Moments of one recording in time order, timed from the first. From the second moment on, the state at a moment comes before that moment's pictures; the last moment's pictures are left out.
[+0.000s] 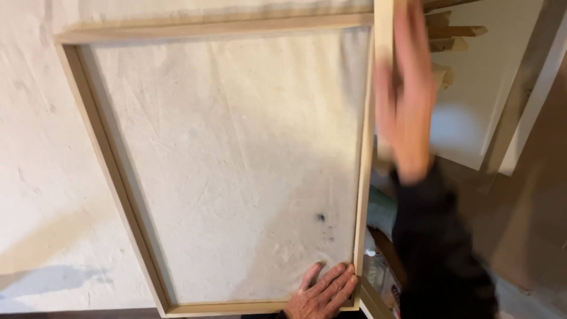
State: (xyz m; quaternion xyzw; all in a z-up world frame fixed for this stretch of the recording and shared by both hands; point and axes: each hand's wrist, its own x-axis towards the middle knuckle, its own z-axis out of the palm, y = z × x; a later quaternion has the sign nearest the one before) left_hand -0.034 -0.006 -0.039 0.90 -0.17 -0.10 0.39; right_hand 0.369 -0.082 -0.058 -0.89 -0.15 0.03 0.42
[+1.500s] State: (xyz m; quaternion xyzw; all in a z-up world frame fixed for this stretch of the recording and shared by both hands) left_hand -0.060 0.460 -0.034 0.97 0.21 -0.02 0.15; right_hand 0.020 -0.291 -0.040 -0.77 0.17 0.14 0.60
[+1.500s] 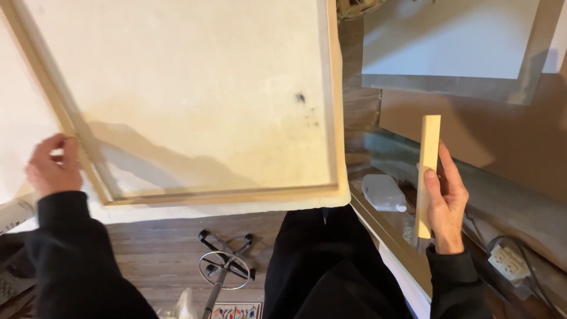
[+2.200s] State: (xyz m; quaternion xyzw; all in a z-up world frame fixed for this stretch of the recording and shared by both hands) left_hand 0.243 0.119 -0.061 0.98 -0.10 0.07 0.19; right_hand 0.142 -0.166 -0.027 -0.60 0.15 0.18 0.77
